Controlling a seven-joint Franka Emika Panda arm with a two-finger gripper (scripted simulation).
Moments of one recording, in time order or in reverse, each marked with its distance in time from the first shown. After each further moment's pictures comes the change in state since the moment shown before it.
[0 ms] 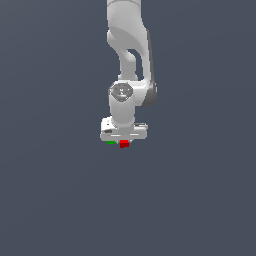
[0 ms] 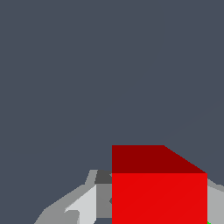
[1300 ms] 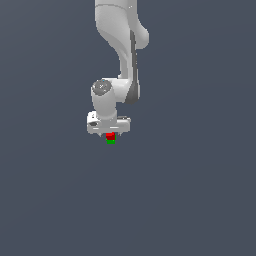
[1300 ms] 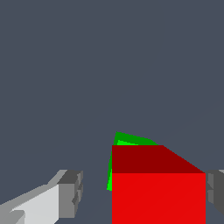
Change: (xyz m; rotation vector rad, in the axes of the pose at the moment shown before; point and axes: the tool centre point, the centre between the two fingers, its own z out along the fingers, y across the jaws) arm -0.062 0.068 0.022 0.000 0.000 0.000
